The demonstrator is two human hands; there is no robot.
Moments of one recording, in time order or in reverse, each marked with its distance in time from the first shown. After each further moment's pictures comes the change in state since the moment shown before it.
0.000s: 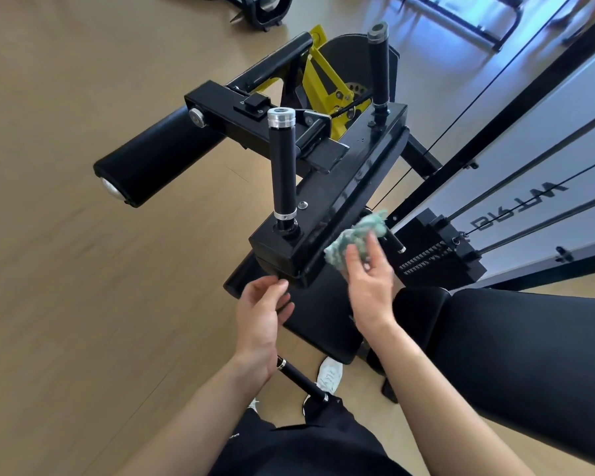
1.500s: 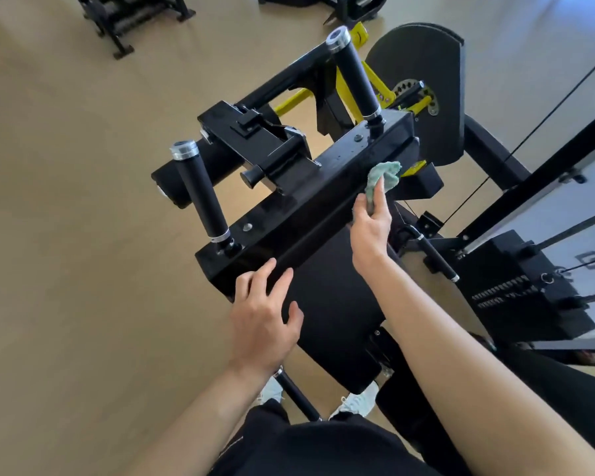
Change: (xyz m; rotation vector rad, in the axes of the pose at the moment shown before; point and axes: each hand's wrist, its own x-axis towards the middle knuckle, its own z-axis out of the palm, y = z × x) left_hand -0.008 -0.041 0.117 1.630 0.429 1.008; right_hand 0.194 -0.024 -0.031 0.131 -0.213 0.107
